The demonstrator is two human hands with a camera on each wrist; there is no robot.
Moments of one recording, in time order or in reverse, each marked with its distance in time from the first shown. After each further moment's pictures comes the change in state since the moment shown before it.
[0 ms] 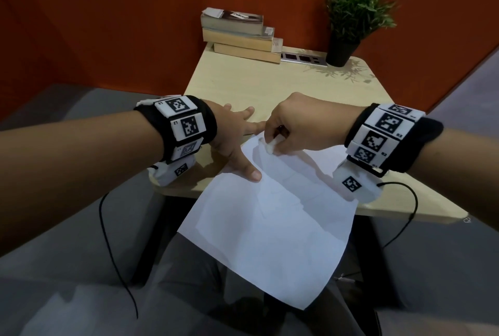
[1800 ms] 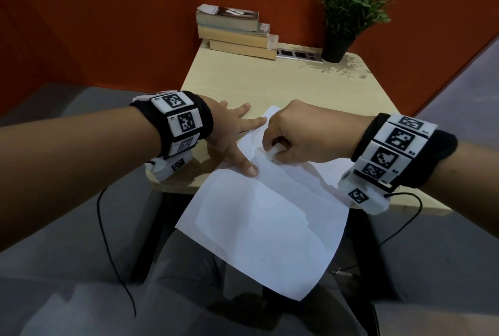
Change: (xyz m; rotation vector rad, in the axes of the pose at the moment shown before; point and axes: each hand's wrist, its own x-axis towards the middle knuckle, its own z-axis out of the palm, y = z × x) left_hand 0.007 -0.003 0.003 0.010 -0.027 0.005; right_hand -0.025 -0.012 0.008 -0.014 -0.041 -0.044
